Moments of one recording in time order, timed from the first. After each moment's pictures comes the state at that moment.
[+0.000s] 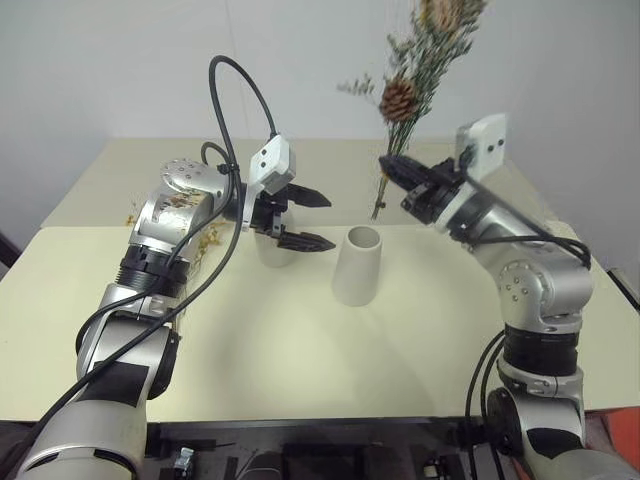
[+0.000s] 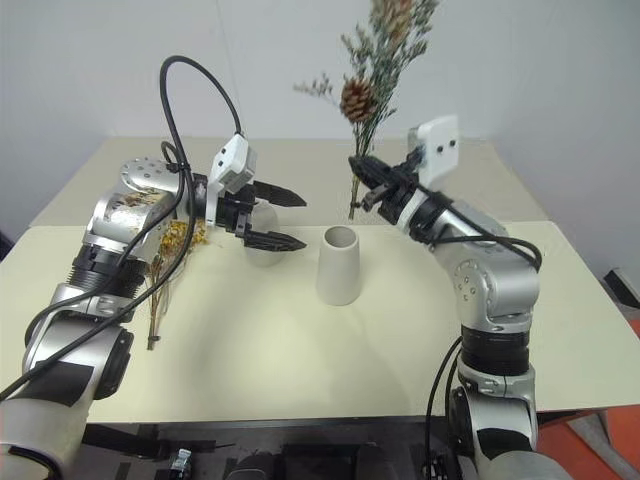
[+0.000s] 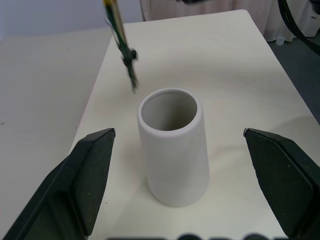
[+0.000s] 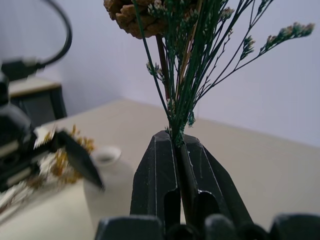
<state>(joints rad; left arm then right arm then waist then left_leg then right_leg) -1.13 0.55 -0.19 0.44 -0.25 0.39 -1.40 -0.77 -0.35 -0.14 -0.23 0.44 0.71 0.50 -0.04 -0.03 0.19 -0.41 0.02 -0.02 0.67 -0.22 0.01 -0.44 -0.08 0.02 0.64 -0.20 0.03</state>
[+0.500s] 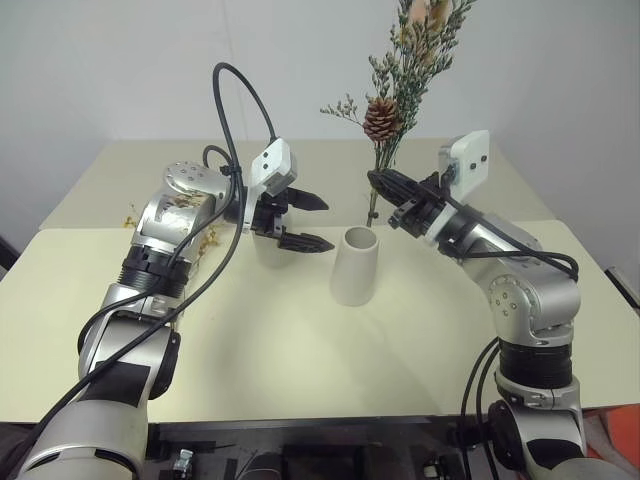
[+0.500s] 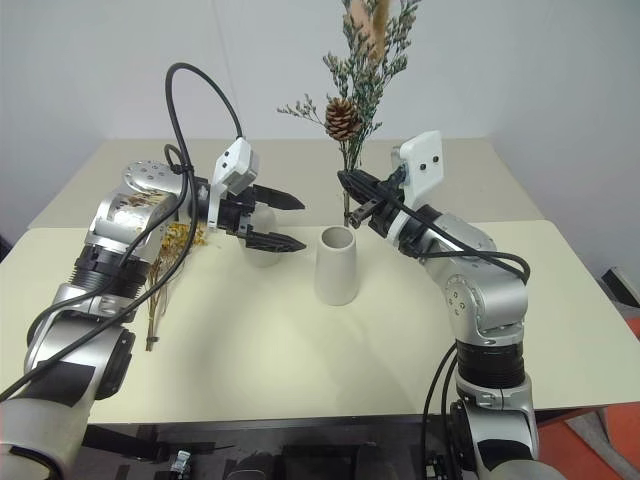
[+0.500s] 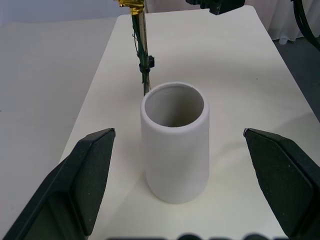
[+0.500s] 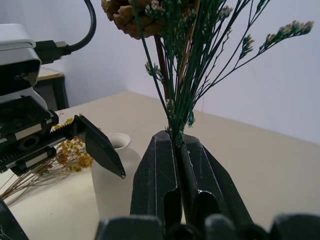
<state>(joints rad) -1.13 0.55 -0.19 0.44 -0.23 0.42 -1.39 -0.74 -0.35 -0.10 -0.27 0.45 0.68 0.48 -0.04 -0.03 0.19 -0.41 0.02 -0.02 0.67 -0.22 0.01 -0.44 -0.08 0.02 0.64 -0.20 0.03</state>
